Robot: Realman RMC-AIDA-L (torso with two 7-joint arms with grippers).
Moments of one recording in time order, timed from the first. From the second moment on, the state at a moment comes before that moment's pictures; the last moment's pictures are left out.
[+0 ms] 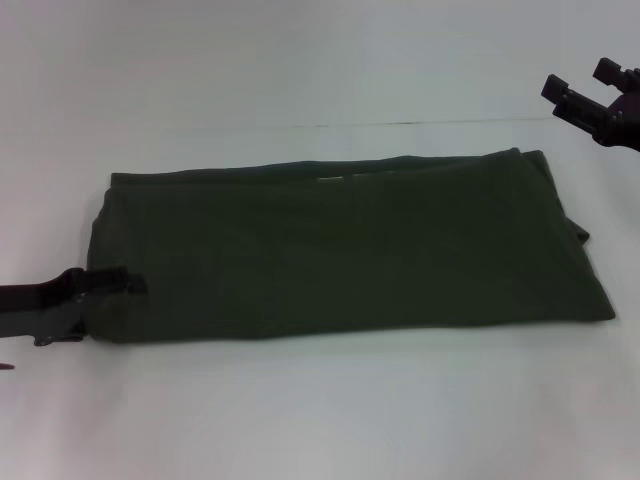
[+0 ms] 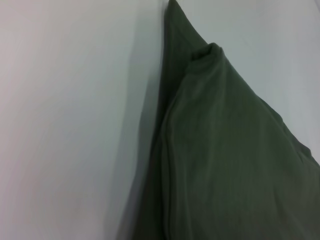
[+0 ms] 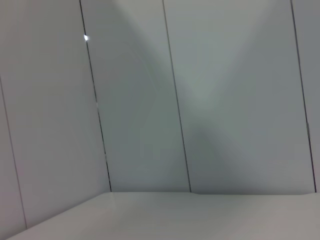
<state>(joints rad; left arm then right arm) -0.64 -1.98 0.24 0.52 2.56 1.34 -2.45 0.56 2.04 -0.46 -0.46 -1.56 -1.20 1.09</state>
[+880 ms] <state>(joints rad) -0.64 -1.98 0.24 0.52 2.56 1.35 -2.45 0.57 2.05 -0.46 -0.46 -1.56 -1.20 1.09</state>
